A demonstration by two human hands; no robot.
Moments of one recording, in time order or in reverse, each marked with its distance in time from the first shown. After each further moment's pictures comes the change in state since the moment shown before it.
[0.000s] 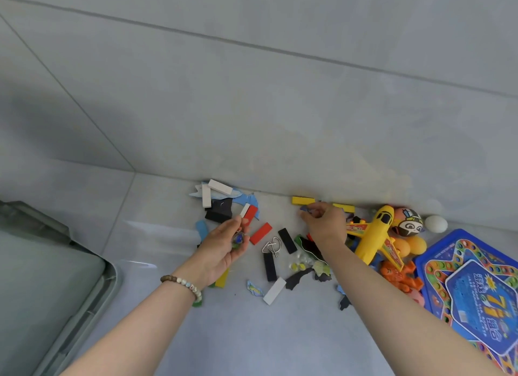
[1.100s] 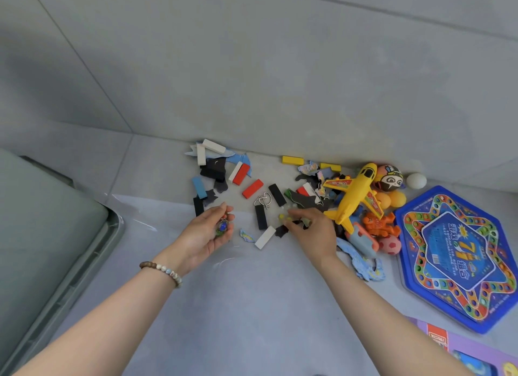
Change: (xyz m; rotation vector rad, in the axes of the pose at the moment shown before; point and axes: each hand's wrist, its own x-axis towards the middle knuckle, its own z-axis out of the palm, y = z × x) left_hand -0.049 -0.045 -0.029 0.137 0.061 0.083; right_hand -0.090 0.076 -0.010 0.024 -0.101 -0.283
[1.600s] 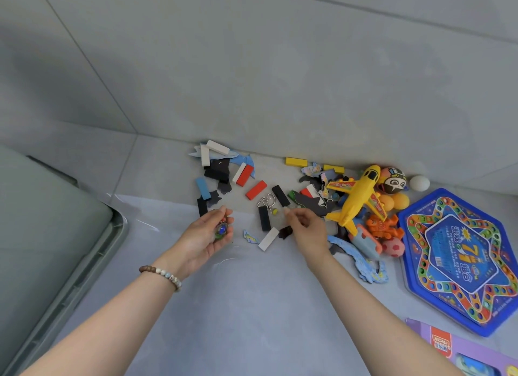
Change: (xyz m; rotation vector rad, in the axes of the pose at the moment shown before) left_hand 0.002 -0.001 -0.011 0.000 -0.004 -0.009; right_hand -0.002 -0.024 0.014 0.419 -0.031 0.300
